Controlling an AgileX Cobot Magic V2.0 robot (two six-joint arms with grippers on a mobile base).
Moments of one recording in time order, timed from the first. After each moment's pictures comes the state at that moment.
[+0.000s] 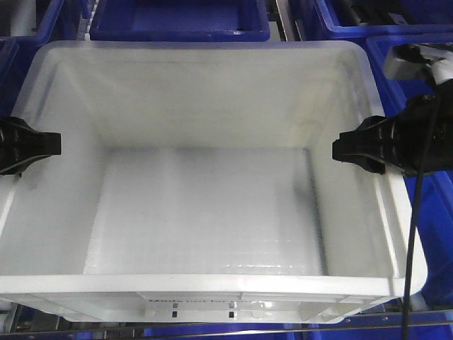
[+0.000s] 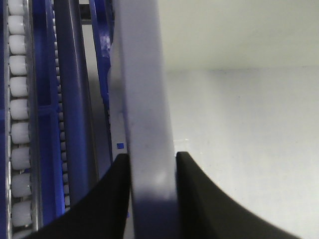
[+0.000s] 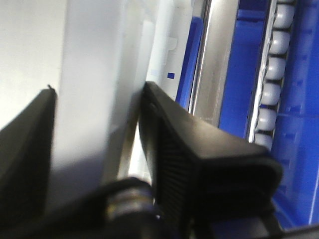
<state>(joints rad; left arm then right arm) -0.23 1.08 -1.01 -0.07 0.77 -0.19 0.22 1.16 -1.05 0.39 0.78 -0.14</state>
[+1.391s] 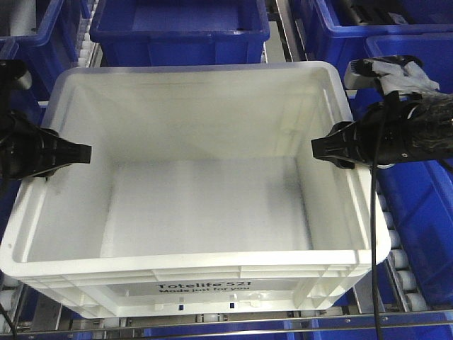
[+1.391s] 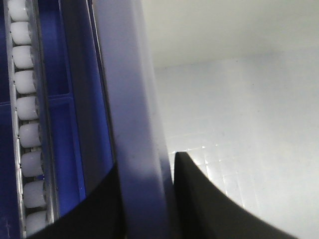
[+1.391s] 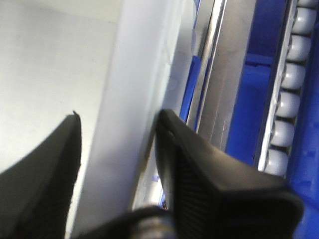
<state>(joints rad) -0.23 1.26 -1.00 0.02 0.69 -0.19 0.23 1.37 -1.04 0.39 0.61 -0.27</state>
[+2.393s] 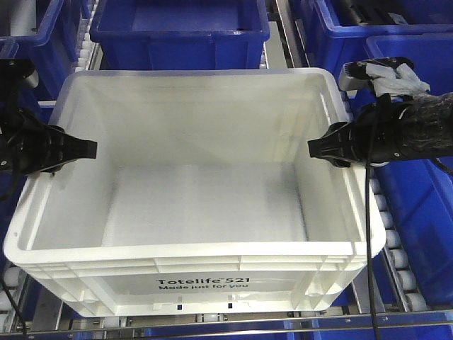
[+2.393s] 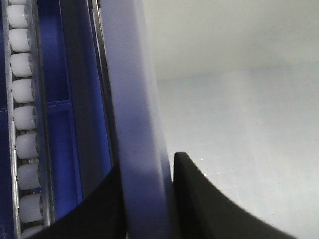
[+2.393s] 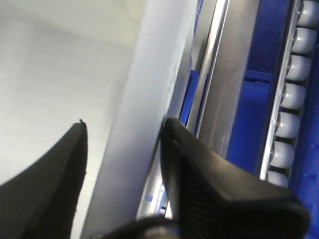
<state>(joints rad) -0.22 1.30 -1.01 0.02 0.64 -0.20 0.23 1.40 -1.04 0.39 0.57 -0.30</state>
